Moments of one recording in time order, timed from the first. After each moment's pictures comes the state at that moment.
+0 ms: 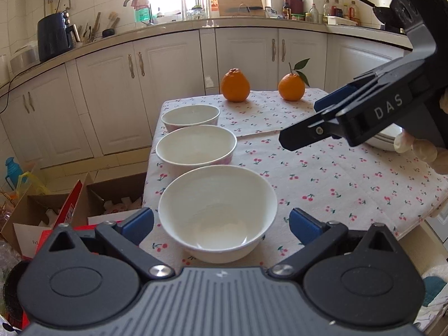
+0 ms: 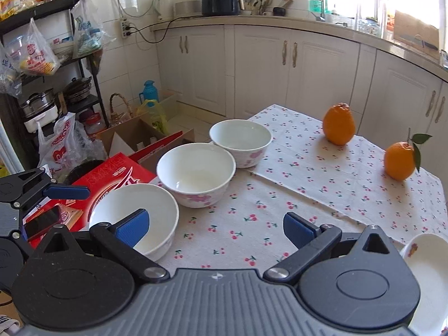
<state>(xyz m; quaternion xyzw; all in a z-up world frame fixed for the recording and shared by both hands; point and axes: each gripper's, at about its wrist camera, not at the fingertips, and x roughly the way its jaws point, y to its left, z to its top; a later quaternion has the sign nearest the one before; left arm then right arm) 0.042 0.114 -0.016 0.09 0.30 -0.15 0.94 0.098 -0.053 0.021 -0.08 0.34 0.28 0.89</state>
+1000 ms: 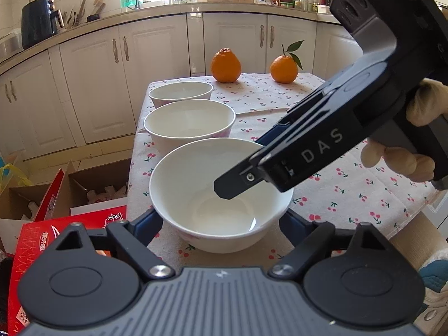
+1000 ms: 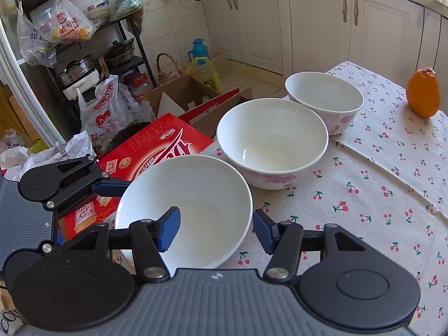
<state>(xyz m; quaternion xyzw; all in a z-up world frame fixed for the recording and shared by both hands) 0.059 0.122 -0.043 0.08 0.32 -0.18 0.93 0.134 0.002 -0.027 -0.07 0.42 0.37 0.82</state>
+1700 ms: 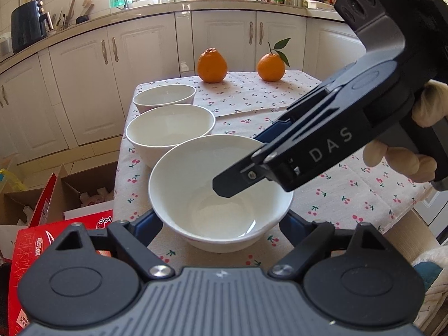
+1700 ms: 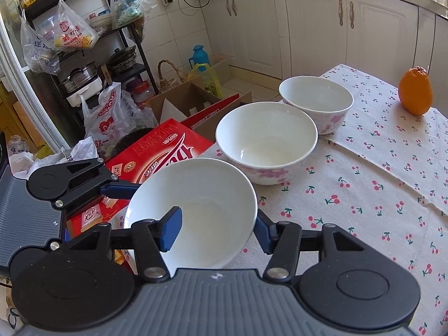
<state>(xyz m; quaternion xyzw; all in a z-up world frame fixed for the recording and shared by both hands) 0.058 0.104 -0.033 0.09 0.33 -0.20 0.92 0.121 -0.022 -0.016 -0.06 0.41 0.37 0.83</state>
